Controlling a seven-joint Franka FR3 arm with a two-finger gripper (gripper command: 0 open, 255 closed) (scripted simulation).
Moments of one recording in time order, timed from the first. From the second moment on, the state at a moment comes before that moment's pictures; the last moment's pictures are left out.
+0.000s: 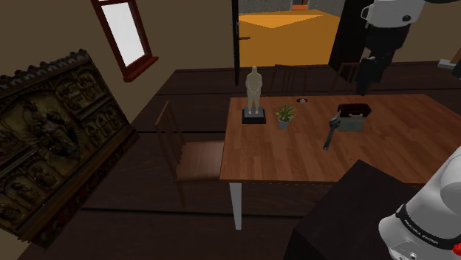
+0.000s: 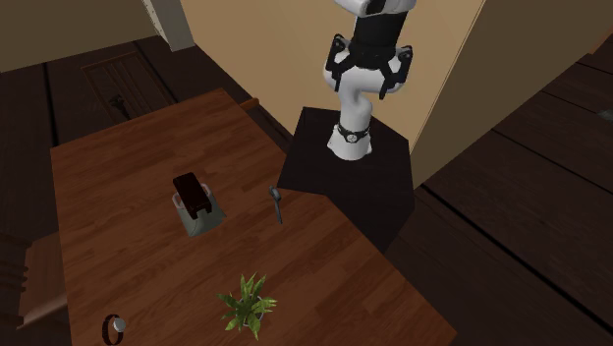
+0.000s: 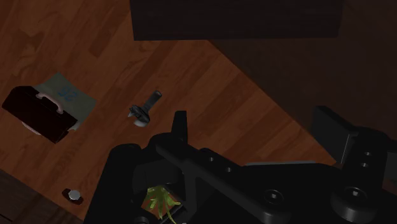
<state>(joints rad) -0.02 -0.83 0.03 -2.36 -0.06 1.49 -0.02</state>
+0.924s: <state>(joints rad) -0.12 -0.53 -0.03 -2.46 -0.21 1.81 0.01</state>
